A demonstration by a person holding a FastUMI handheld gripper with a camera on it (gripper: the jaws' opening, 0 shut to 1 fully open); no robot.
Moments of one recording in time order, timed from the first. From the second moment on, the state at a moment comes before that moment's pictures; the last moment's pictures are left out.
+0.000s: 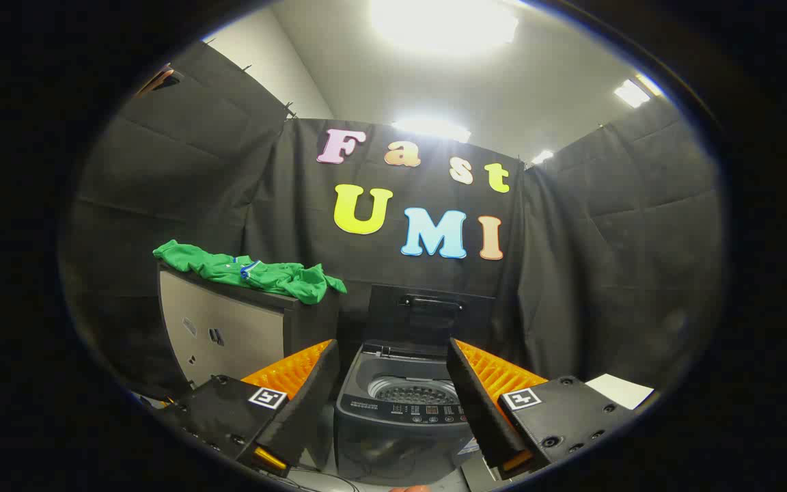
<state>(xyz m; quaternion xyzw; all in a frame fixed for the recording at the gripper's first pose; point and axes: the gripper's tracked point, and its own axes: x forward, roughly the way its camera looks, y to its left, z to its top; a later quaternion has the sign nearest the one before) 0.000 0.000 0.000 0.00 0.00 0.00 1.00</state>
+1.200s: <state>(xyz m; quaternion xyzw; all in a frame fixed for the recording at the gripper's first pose) -0.004 -0.008 -0.009 0.01 0.01 -0.01 1.00</state>
